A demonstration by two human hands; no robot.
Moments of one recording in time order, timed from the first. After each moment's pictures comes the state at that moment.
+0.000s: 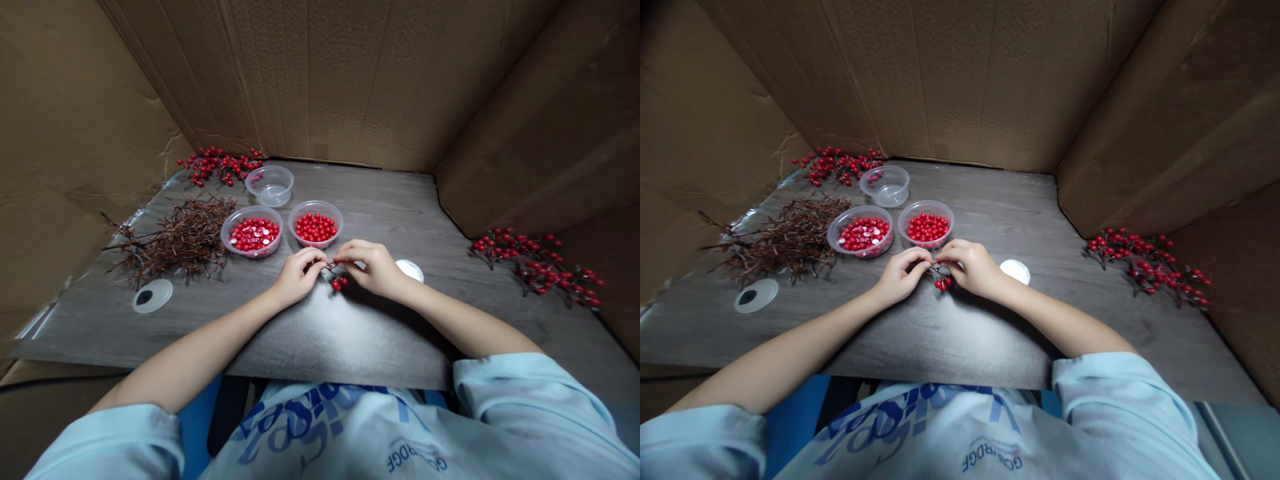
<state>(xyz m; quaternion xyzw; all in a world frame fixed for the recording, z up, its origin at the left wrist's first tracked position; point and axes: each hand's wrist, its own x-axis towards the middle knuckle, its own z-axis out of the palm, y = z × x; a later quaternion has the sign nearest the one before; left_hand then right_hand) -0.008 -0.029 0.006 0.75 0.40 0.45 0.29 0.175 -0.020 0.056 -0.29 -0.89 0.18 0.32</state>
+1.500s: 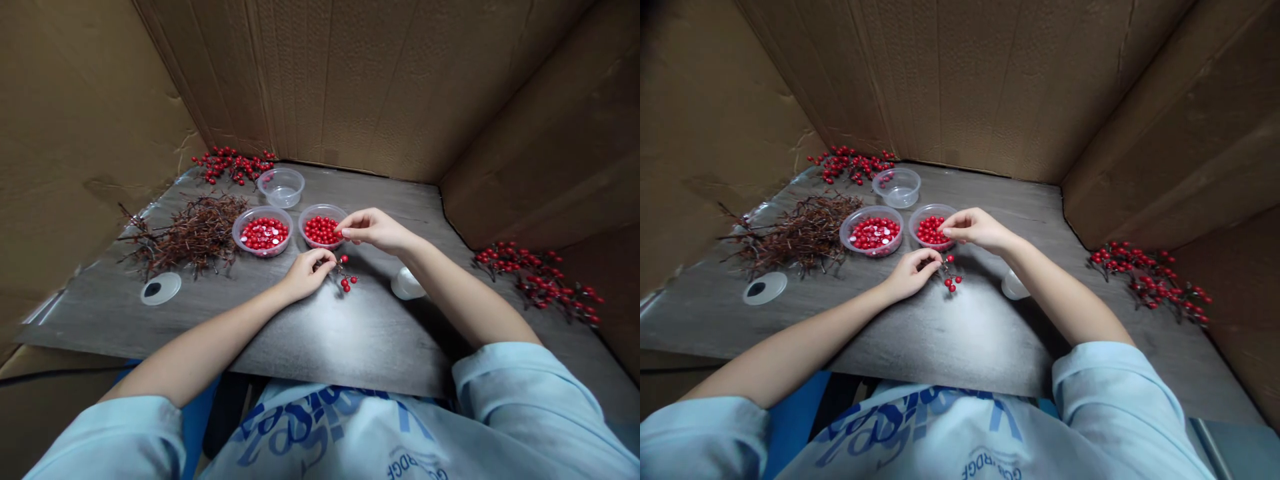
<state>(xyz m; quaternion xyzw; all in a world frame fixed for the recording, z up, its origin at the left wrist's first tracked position) -0.007 -0.024 0.008 0.72 0.43 0.41 0.36 0.163 0.046 0.086 -0.35 -0.73 0.53 0.23</state>
